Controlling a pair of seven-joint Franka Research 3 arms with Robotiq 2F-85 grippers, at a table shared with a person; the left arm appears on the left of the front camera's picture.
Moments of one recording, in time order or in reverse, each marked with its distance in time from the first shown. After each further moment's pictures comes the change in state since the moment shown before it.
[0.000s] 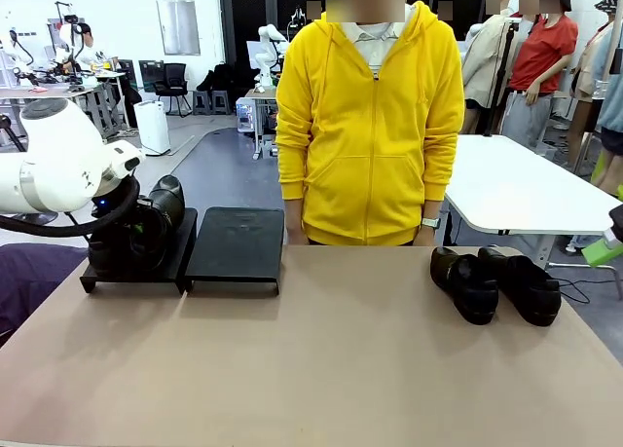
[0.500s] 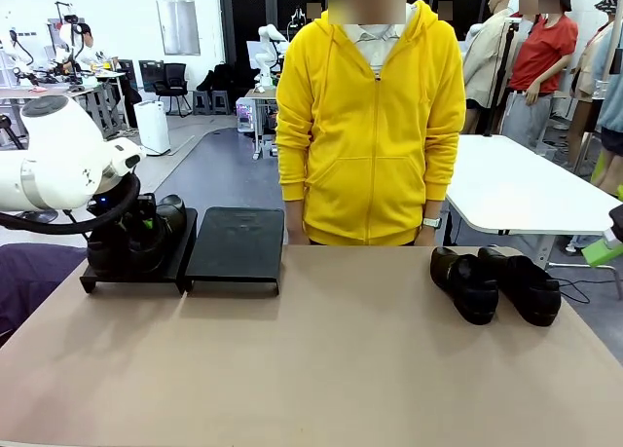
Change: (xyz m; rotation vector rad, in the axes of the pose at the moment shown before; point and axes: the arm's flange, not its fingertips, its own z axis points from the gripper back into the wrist) left arm 0.005 -0.002 0.002 -0.001 -0.010 -0.002; right arm 0.000 0.000 0.000 0.000 0.000 0.000
